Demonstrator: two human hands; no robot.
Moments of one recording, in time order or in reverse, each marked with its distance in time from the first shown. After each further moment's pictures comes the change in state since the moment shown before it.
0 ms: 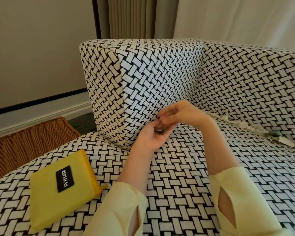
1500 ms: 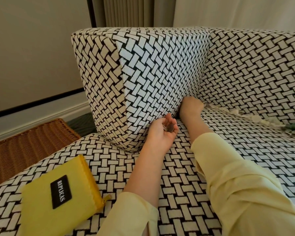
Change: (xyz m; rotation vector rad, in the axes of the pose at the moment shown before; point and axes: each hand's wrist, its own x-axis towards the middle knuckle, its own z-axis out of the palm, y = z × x) left_hand 0.013 -0.006 0.002 0.049 0.138 0.038; right_hand 0.086 0.064 0.012 -0.983 0.626 0.418
